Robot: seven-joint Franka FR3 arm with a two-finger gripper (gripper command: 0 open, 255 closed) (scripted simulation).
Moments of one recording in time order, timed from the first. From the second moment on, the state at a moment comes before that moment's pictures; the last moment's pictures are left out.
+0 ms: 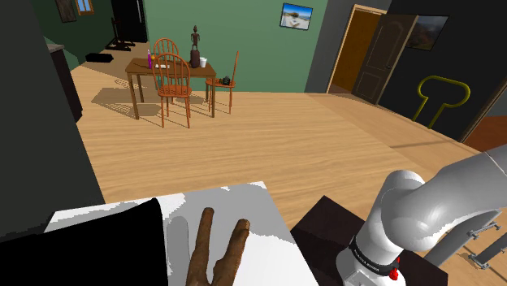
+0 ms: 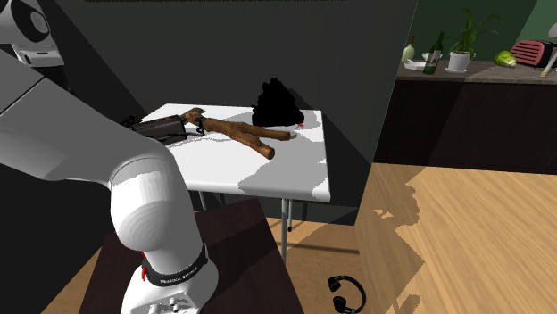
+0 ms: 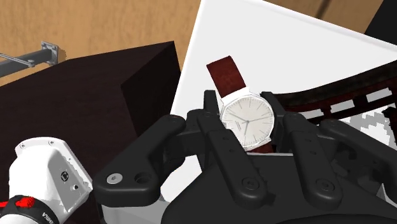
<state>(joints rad) 0.21 -0.57 1.62 -1.81 0.65 1.70 1.90</state>
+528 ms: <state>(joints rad) 0.18 -0.60 1.68 -1.88 0.70 1.78 1.87</state>
